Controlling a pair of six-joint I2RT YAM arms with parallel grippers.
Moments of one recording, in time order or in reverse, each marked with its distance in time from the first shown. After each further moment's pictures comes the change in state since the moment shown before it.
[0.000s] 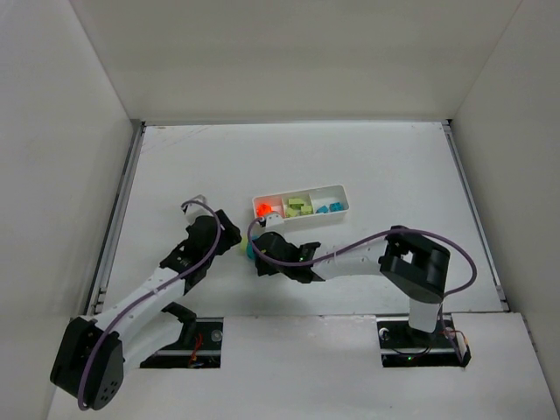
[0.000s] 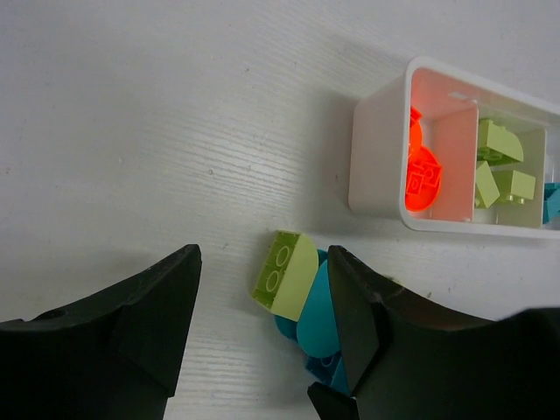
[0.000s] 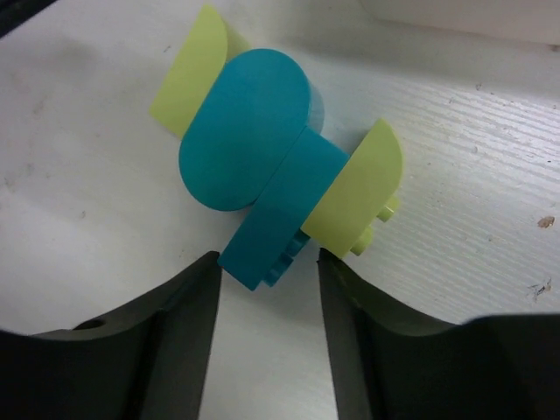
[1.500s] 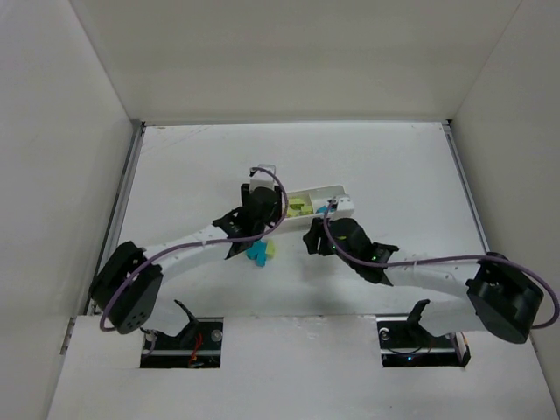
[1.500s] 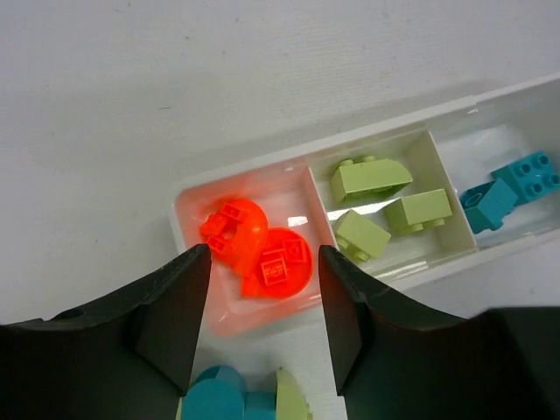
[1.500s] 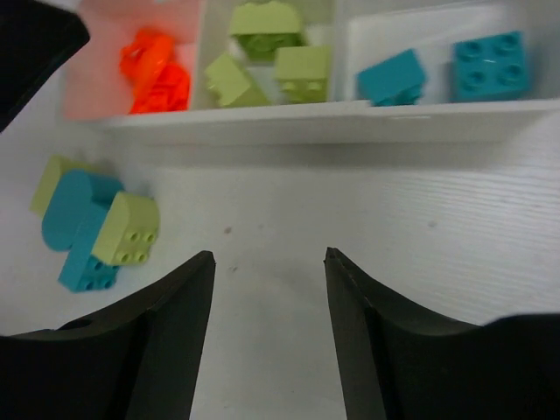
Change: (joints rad) left arm -0.299 0.545 0.450 0.158 -0.222 0.407; right arm -0.317 -0.579 -0.528 0.227 -0.011 -0.115
